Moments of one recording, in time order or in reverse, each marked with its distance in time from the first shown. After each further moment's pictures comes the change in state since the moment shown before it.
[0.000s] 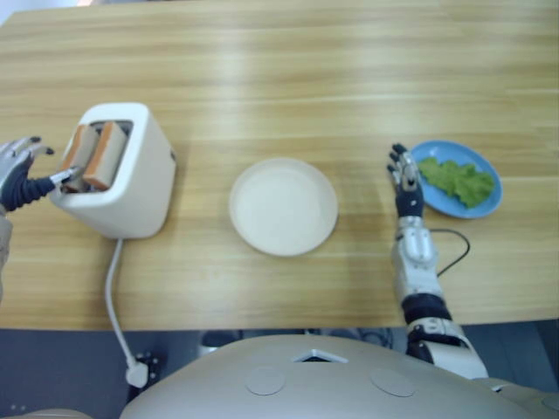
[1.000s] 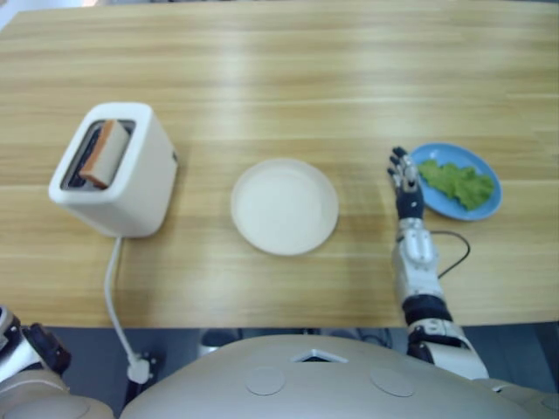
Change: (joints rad) left arm -0.491 -0.259 0.440 -0.383 -0.652 -0.188 0.149; right arm 0.005 0.001 -0.003 0.008 0.009 0.022 0.002
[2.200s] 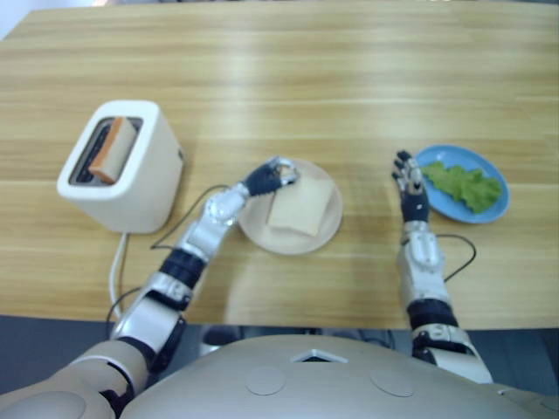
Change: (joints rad) left arm -0.148 -0.523 -1.231 0.903 0.330 -0.056 -0.255; right arm 0.037 -0.019 -0.005 -0.048 0.024 0.059 0.008
